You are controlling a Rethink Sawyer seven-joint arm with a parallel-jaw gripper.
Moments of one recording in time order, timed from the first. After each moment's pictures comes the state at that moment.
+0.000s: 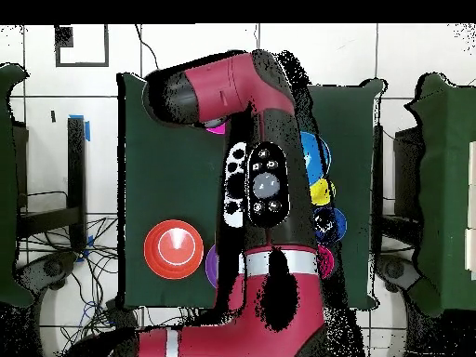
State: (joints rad) arm -0.14 -0.53 0.16 0.99 -0.51 0.85 1.72
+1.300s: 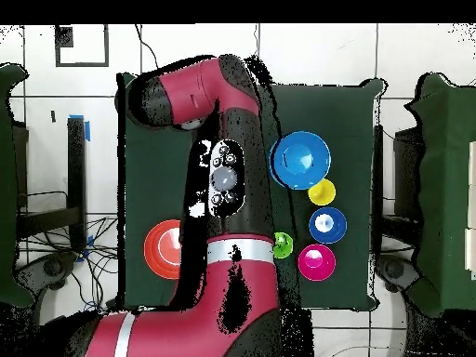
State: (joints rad) arm -0.01 -0.42 0.04 0.88 -0.43 0.85 1.75
